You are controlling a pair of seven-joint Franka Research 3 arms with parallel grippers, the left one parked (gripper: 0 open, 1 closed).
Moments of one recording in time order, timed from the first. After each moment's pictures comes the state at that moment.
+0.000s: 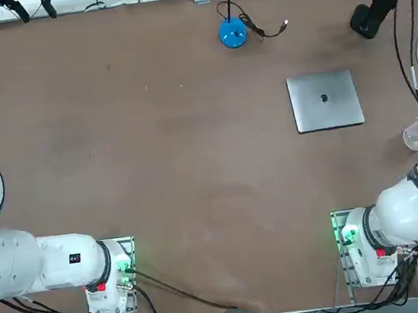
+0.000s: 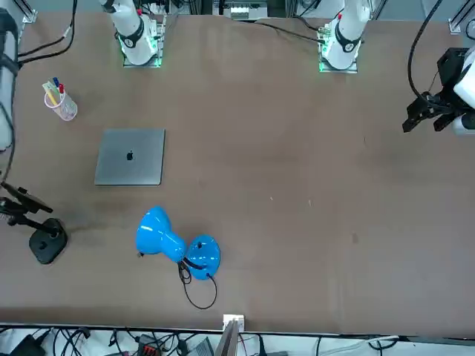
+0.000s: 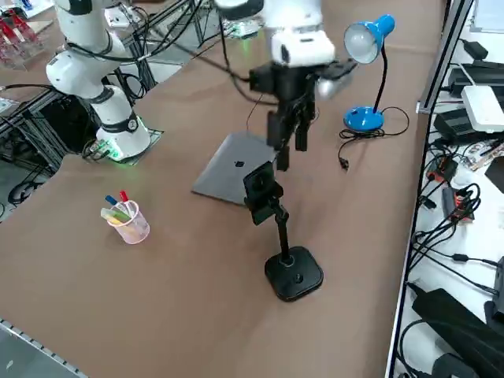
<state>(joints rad) -0.06 0.53 -0.10 -1.24 -0.27 1.87 -0.01</state>
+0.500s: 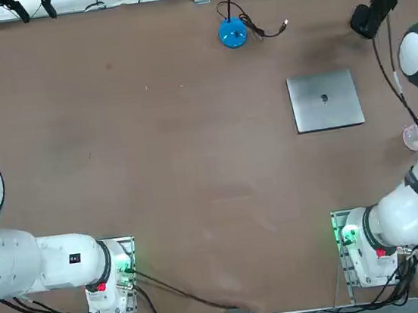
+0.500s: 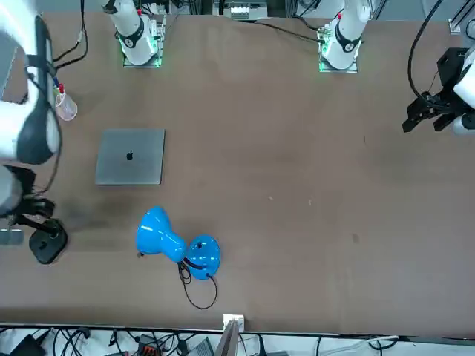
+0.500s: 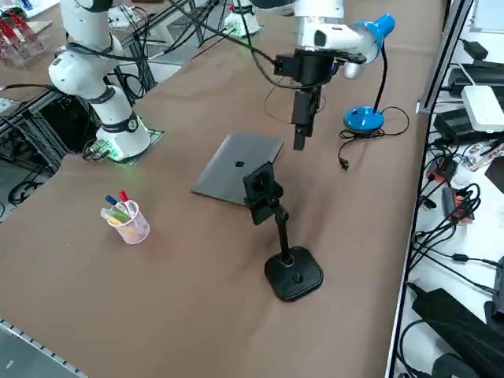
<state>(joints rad) 0.07 0.58 -0.10 -1.25 -0.39 1.80 -0.01</state>
